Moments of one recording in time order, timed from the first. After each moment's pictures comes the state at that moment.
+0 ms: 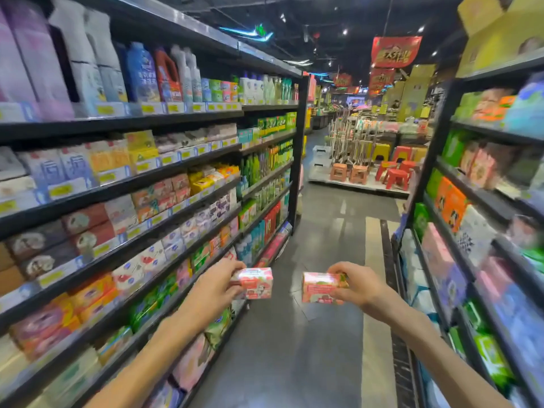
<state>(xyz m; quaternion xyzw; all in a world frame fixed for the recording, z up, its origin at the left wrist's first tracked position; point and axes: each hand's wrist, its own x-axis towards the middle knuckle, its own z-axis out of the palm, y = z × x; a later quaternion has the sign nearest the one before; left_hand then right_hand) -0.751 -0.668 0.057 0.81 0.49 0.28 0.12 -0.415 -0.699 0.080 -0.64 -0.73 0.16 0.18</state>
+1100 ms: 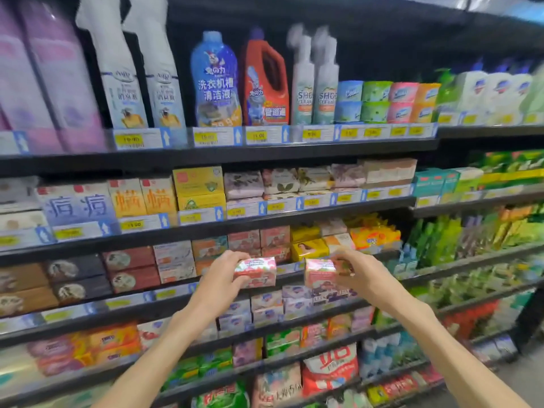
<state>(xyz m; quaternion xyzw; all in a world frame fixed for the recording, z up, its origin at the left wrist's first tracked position) -0.824 -0.262 0.085 0.48 0.81 0.32 -0.04 -0.591 -0.032 0.114 -0.25 -0.94 0.19 0.16</state>
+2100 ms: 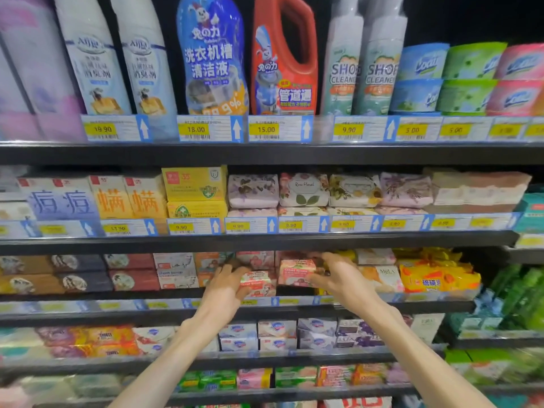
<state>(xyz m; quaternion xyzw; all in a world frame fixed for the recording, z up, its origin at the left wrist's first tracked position) -0.895 -0.178 0.026 0.33 0.92 0.21 -0.06 -0.747 0.048 0.085 -0.12 -0.94 0.25 0.17</state>
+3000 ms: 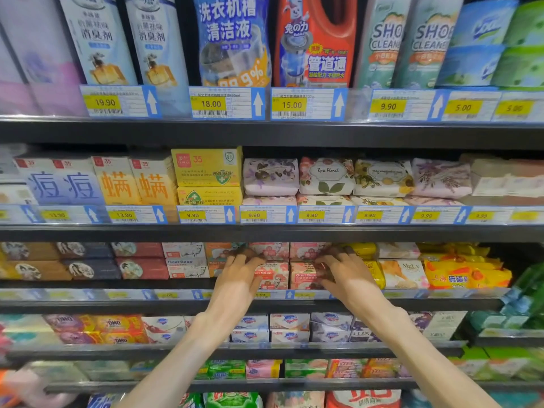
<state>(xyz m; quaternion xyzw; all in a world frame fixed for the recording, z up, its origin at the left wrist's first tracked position) -0.900 -0.178 0.014 0.36 0.90 0.23 -0.14 -0.780 0.040 0.051 -0.14 -0.98 0.02 0.11</state>
